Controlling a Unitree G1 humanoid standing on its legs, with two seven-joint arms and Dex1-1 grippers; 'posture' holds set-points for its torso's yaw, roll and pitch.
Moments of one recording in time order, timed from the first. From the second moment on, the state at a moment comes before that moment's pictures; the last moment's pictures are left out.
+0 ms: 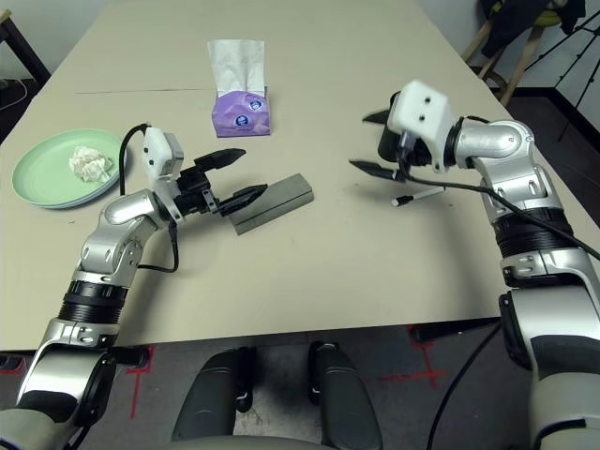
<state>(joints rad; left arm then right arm) -0.56 0.38 -0.02 0.16 -0.32 0.13 -0.95 -1.04 -0.80 0.33 0.83 -0.19 -0.35 1.24</state>
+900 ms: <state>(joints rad) -0.51 0.47 -0.10 0.09 -0.31 0.20 -1.02 -1.31 -0.73 0.58 1.23 -0.62 -0.67 1.26</state>
